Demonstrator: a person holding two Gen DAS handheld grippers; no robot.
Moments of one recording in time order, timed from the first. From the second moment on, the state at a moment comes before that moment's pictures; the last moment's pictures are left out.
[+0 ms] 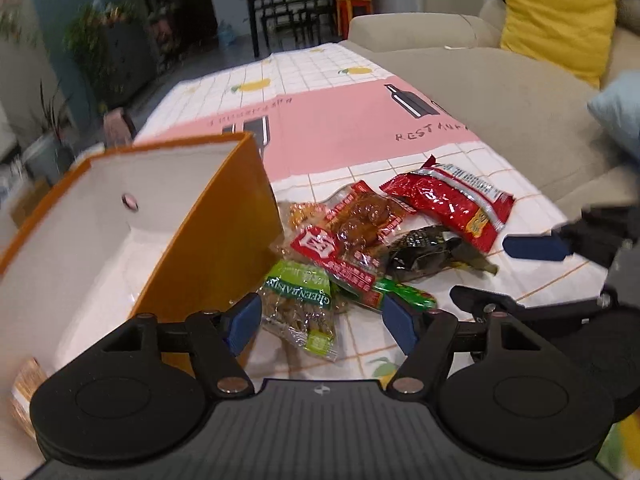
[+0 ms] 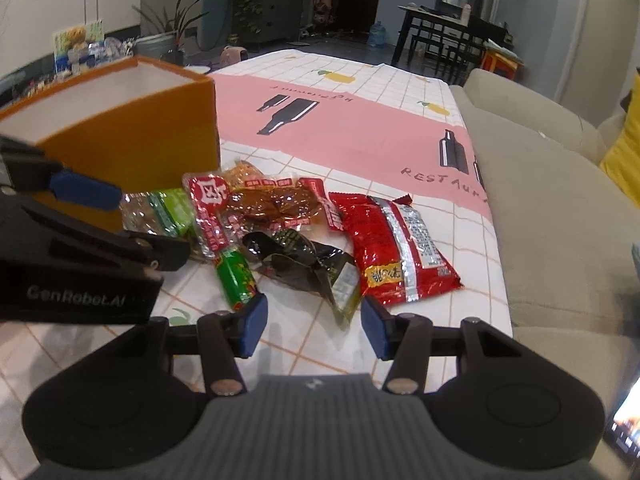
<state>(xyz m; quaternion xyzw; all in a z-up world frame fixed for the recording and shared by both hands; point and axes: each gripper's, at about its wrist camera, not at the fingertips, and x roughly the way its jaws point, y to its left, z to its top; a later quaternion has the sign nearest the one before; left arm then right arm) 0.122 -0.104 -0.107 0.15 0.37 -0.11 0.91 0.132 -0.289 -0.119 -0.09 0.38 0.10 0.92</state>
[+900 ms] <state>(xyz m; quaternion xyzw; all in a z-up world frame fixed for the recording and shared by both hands) 0.108 -0.099 -0.125 0.17 0.44 -0.09 0.88 0.125 -0.285 -0.131 -0.12 0.41 0.09 0.90</state>
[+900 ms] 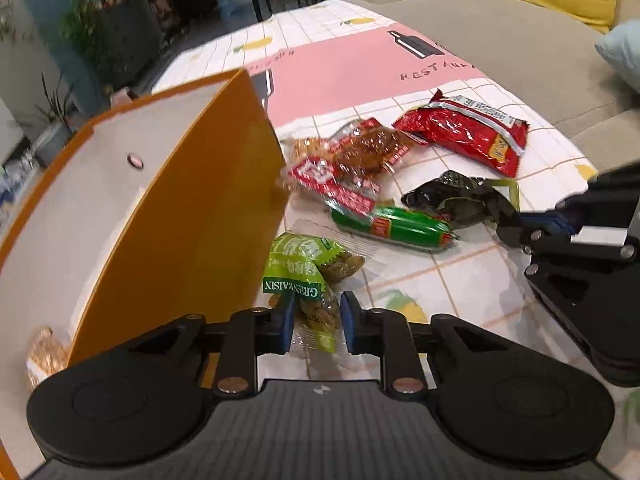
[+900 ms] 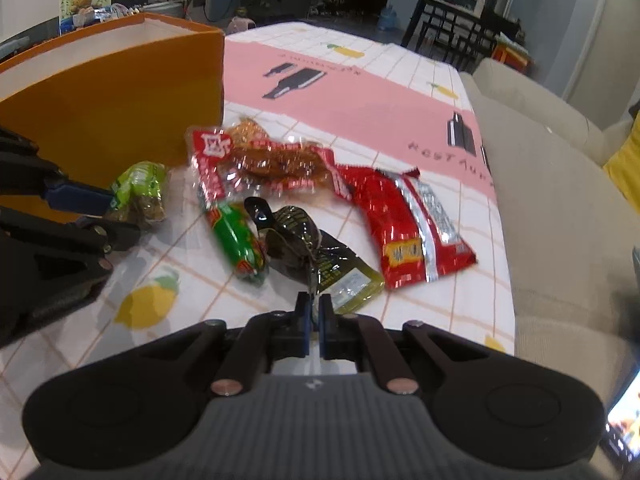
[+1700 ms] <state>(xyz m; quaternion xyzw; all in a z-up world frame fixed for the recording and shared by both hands) 0.046 -0.070 -0.105 0.09 0.48 -0.16 0.86 0.040 -0.271 -0.108 -0.07 0.49 0.10 0.87</state>
